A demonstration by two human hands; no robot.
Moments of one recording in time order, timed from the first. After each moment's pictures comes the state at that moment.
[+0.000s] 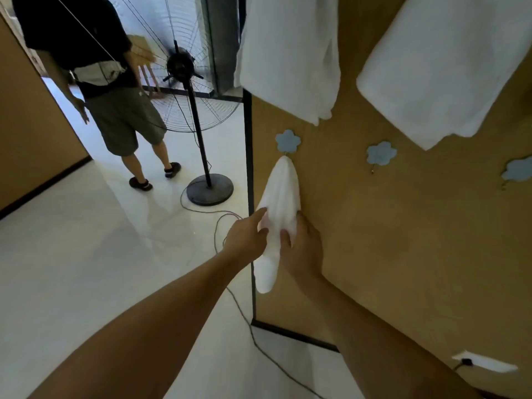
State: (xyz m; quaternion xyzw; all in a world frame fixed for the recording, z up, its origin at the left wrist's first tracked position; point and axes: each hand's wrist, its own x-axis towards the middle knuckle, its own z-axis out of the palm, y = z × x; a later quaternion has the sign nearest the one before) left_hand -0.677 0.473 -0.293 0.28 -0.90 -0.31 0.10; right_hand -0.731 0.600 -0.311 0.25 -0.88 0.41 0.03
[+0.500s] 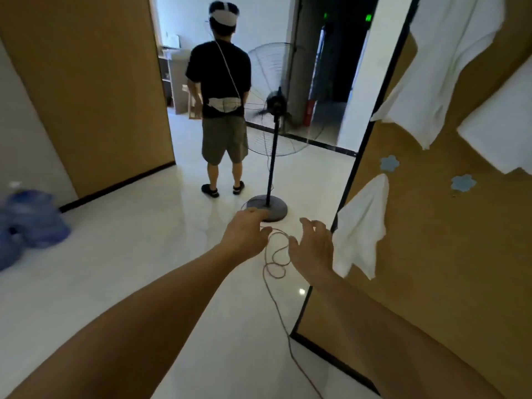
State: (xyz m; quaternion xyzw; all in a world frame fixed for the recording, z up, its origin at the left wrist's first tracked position) left_hand -0.391 0.415 -0.233 0.32 -0.90 -0.19 0.21; right_hand -0.500 0.542 -0.247 0.36 -0.89 0.28 0.02
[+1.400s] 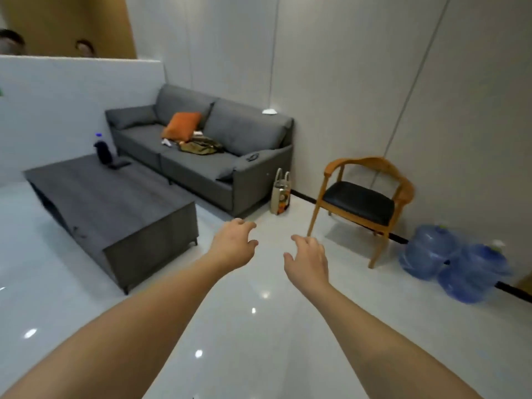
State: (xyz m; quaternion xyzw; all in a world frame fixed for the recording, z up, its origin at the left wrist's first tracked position) left_hand 0.493 0.540 -0.250 0.91 -0.35 -0.01 0.22; right_hand 0.378 0.402 -0.279 0.90 -0.34 0.17 -0.22
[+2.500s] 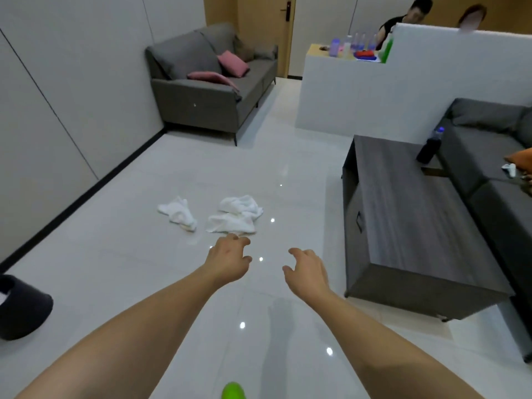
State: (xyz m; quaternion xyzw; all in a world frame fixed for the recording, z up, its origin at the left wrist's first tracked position) left_hand 0.703 1.173 -0.355 0.94 0.26 -0.05 0.21; right_hand 0.790 0.990 -0.367 0.93 0.23 -0.15 -0.22
